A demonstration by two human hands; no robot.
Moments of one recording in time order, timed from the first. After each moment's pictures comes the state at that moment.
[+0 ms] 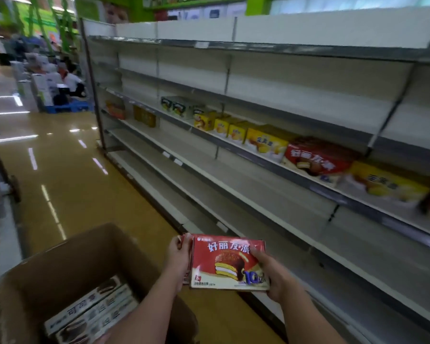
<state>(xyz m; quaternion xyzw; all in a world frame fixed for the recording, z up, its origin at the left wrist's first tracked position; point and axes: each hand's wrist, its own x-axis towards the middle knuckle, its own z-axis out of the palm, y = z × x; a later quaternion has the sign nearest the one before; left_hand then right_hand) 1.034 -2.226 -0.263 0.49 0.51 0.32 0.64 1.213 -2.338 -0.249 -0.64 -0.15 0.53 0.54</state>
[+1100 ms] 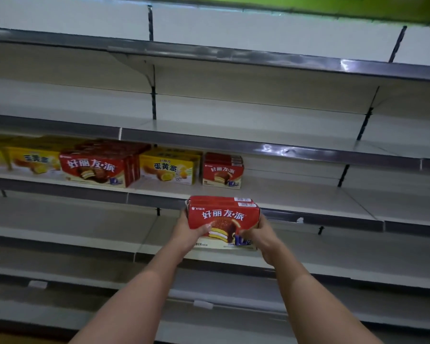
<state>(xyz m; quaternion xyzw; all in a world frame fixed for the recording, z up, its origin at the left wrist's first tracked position) 1.488 -2.509 -0.190 0.74 0.17 0.12 0.64 1.544 -2.692 -0.168 -0.74 -0.07 0.17 0.65</state>
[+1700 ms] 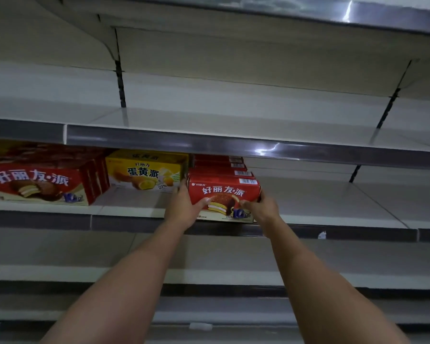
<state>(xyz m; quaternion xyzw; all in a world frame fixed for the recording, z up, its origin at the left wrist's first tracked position) 1.667 -2.442 -0.178 0.87 0.15 0.17 0.43 1.711 -2.621 -0.170 -0.80 -0.01 0.03 0.60</state>
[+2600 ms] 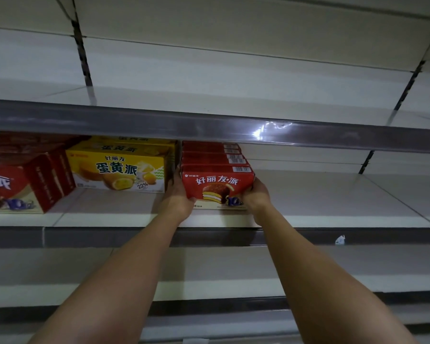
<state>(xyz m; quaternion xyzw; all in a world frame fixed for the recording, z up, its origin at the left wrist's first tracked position) 1.775 -2.420 -0.235 0.90 0.16 0.13 0.39 1.806 -2.596 -0.214 -0.81 -0.02 0.00 0.59</state>
